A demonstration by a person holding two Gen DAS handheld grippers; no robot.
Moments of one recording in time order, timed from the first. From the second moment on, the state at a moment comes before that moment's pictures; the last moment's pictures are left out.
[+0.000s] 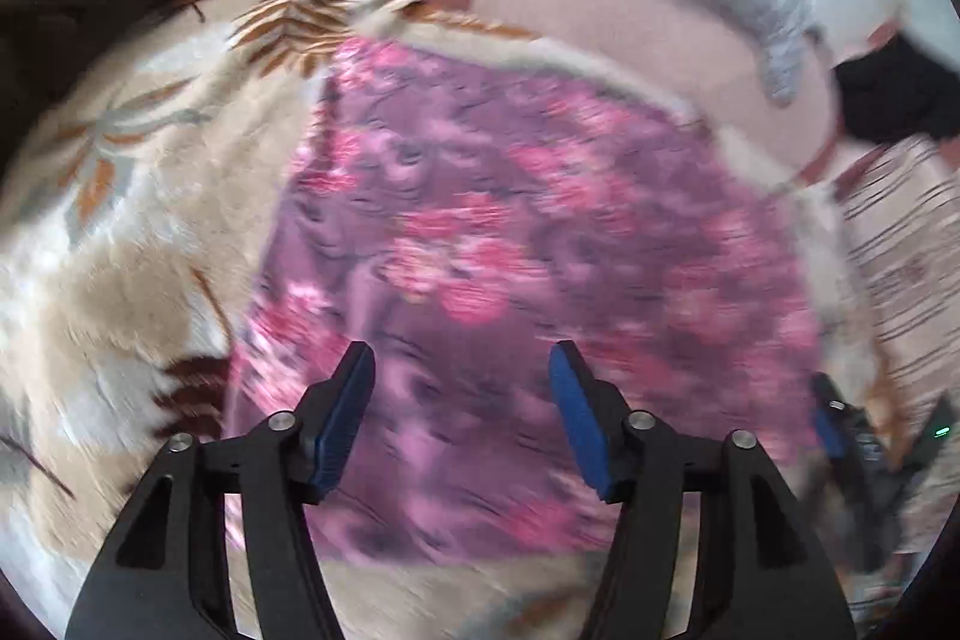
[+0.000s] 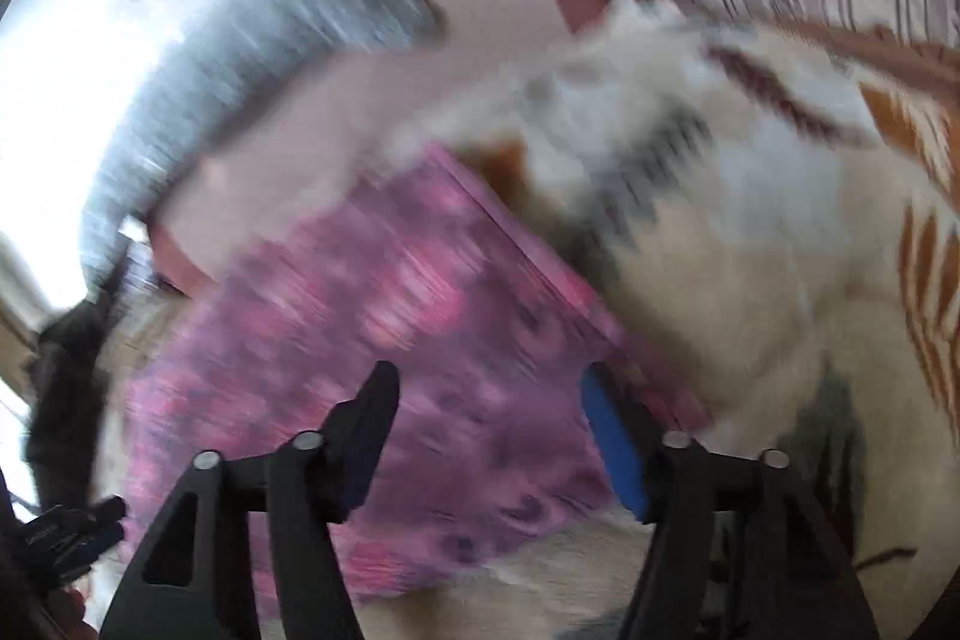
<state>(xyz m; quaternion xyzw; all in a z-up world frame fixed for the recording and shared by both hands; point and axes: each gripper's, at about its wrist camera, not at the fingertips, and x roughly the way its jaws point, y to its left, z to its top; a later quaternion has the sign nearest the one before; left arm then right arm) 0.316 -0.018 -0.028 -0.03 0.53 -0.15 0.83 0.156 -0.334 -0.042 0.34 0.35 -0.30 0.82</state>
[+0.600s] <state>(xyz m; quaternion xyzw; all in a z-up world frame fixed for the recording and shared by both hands) 0.315 -0.046 -0.059 0.06 0.51 -0.15 0.84 0.195 -0.305 -0.055 0.20 0.46 -0.27 0.82</state>
